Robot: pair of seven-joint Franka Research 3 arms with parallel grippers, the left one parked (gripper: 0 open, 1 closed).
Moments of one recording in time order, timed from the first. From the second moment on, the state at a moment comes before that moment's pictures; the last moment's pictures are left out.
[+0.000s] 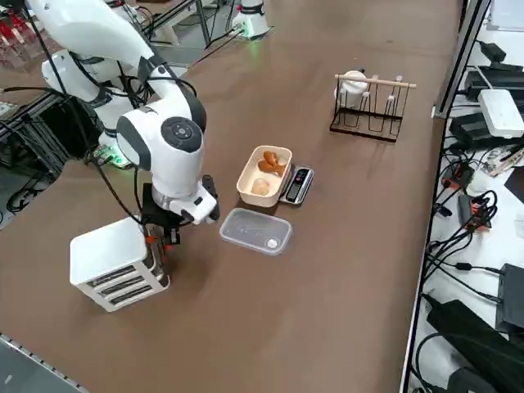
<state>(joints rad) -0.63 0.36 0.09 -2.03 -0.39 2.07 -0.97</state>
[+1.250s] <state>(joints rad) -0.62 0.35 0.13 -1.97 -0.36 2.02 -0.85</state>
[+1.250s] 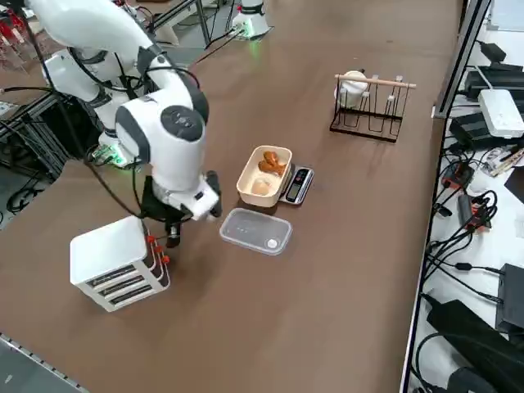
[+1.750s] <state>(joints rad) -0.59 0.45 0.12 -1.97 -0.55 2.10 -0.77</state>
